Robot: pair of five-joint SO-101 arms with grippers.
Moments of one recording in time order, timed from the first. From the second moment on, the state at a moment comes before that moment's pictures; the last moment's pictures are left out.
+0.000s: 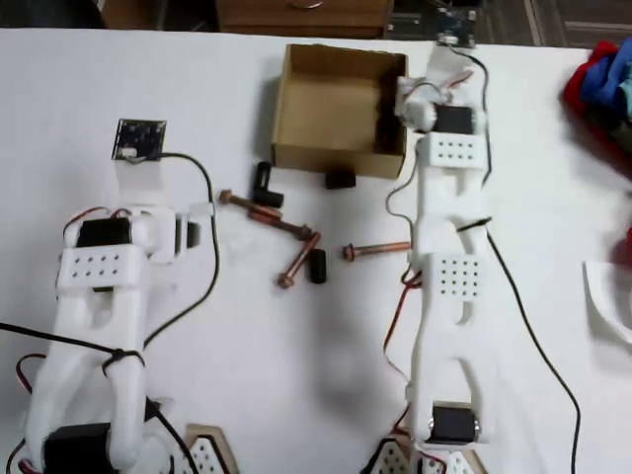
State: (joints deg) left arm -13.0 -25.7 42.2 55.4 -3.9; right arm -0.2 71.8 -85.5 60.6 -0.6
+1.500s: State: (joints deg) left arm -13.0 -25.7 47.1 50.8 -2.5; right arm -2.0 68.4 -93.2 82.9 6.6
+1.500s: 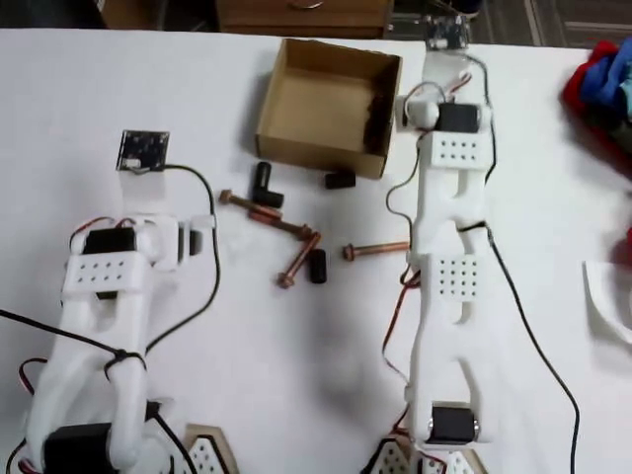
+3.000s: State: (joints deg) left arm -19.3 -25.7 53.3 38.3 1.8; right arm -30.8 11.2 7.0 73.9 -2.4
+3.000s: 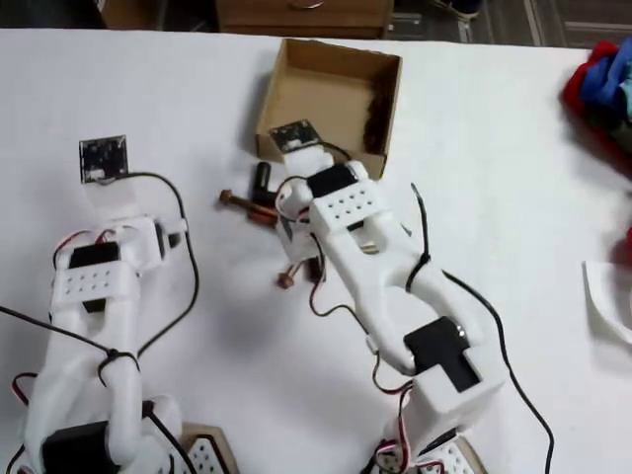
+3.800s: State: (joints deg) left arm -19.2 -25.7 53.3 38.3 1.8; right arm -31.2 30.5 -3.3 73.5 -2.7
